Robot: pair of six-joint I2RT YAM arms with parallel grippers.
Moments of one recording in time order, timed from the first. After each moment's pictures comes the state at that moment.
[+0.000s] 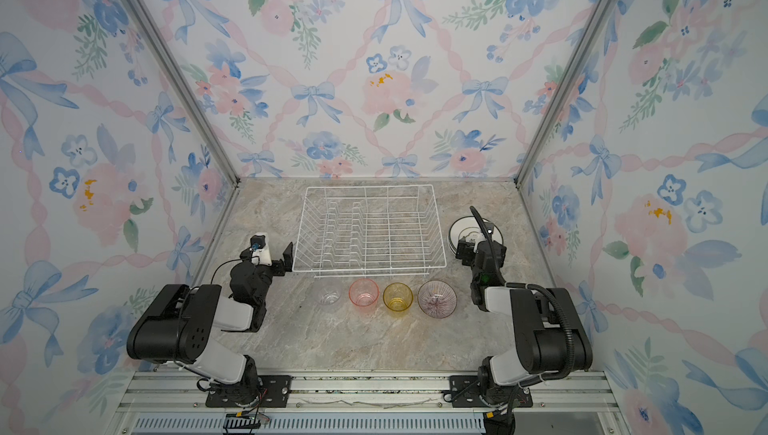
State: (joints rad) left arm -0.02 1.56 0.22 1.19 -0.02 0.06; right arm 0.05 1.52 0.42 0.74 0.22 0.04
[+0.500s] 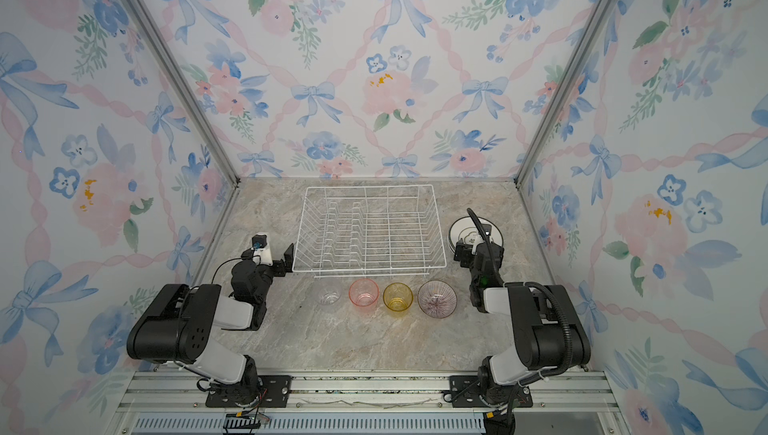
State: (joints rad) left arm -0.02 1.56 0.23 1.15 -0.02 0.06; right arm 0.05 1.53 0.41 0.76 0.21 0.03
